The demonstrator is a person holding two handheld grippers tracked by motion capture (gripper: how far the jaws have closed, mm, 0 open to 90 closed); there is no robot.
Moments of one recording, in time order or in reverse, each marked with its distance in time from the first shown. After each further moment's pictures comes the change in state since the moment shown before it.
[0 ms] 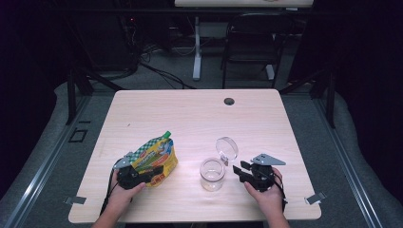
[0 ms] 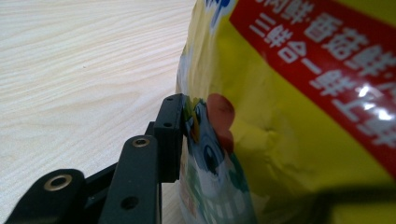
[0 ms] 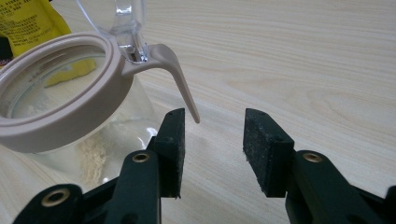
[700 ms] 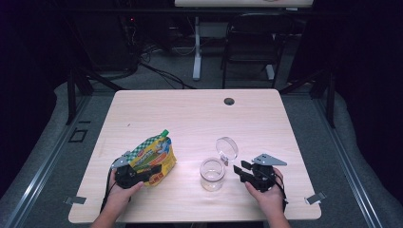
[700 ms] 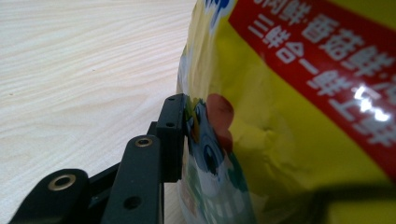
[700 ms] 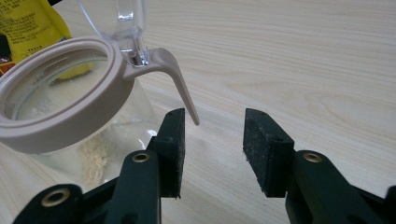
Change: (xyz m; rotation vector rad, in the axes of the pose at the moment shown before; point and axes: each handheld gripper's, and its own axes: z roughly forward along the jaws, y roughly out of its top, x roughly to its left) left arm 0.002 0.004 -0.007 -0.012 0.013 -0.005; right arm -0.001 0.000 -0.002 -0.013 -0.001 0.001
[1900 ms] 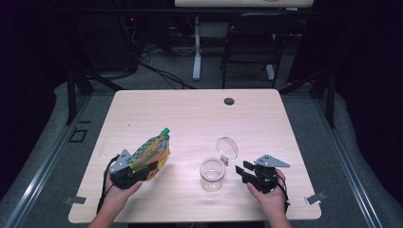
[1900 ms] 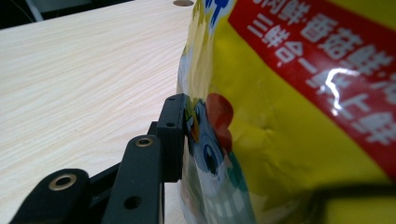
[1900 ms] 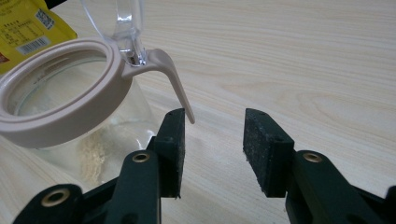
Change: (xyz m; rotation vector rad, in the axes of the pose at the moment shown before) left arm -0.025 0.020 -0.017 -0.013 0.168 0.164; right arm -0.001 -0.002 -0.006 -0.013 -0.013 -0.003
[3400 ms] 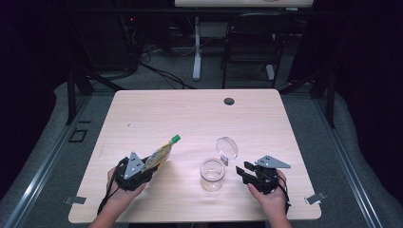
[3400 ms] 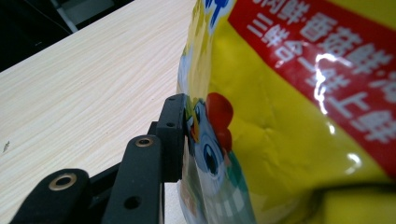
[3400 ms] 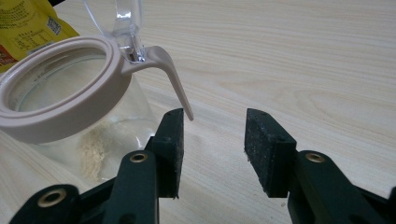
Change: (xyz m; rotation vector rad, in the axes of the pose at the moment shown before) left arm -0.018 0.004 0.008 0.086 0.128 0.181; right arm 0.000 -0.002 -0.002 -0.006 -0.001 0.002
